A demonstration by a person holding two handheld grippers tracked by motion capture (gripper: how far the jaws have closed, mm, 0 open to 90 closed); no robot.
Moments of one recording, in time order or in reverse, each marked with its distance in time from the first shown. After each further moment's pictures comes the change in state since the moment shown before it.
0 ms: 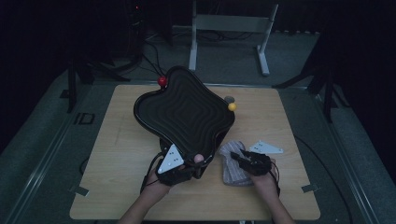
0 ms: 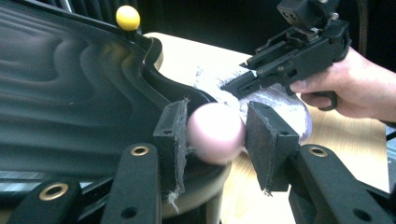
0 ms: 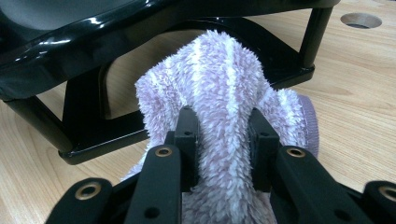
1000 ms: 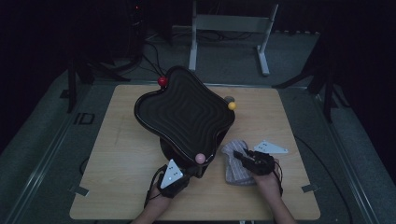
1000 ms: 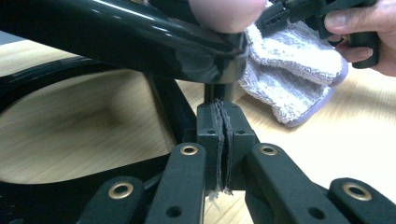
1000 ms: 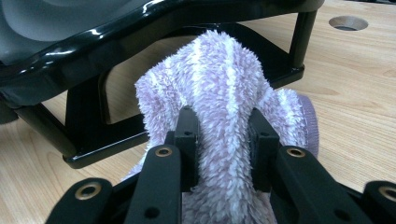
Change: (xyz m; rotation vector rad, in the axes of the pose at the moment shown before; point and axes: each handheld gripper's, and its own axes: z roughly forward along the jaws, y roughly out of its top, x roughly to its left) left arm -0.015 -0.058 0.024 0.012 0.082 -0.050; right arm -0.006 0.000 -0.008 -0.023 -0.007 0.028
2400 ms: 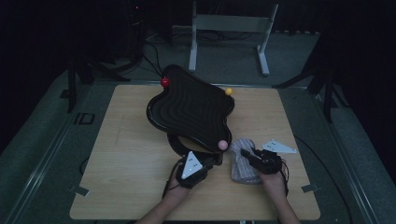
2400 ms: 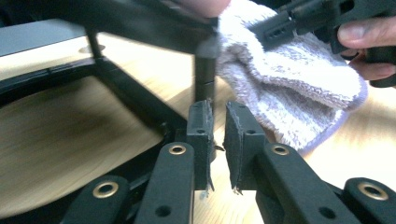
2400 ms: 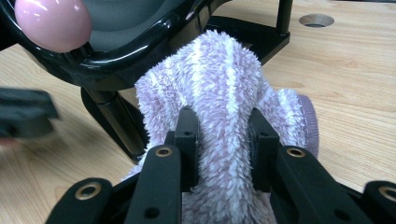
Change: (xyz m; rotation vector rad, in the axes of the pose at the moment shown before) left arm 0.000 0.017 0.037 -0.029 0.010 0.007; right arm -0.018 -0.004 -0.011 -0.018 -0.037 0.045
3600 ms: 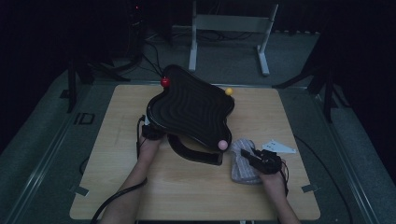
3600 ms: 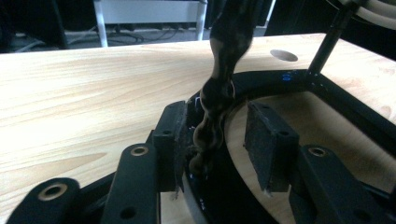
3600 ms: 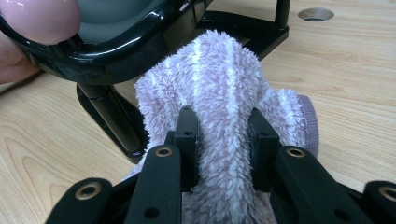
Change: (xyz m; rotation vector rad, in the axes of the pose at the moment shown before) left arm 0.190 -0.003 0.026 0.022 0.330 -0.251; right arm -0.003 -0.003 0.002 0.007 -0.002 0.011
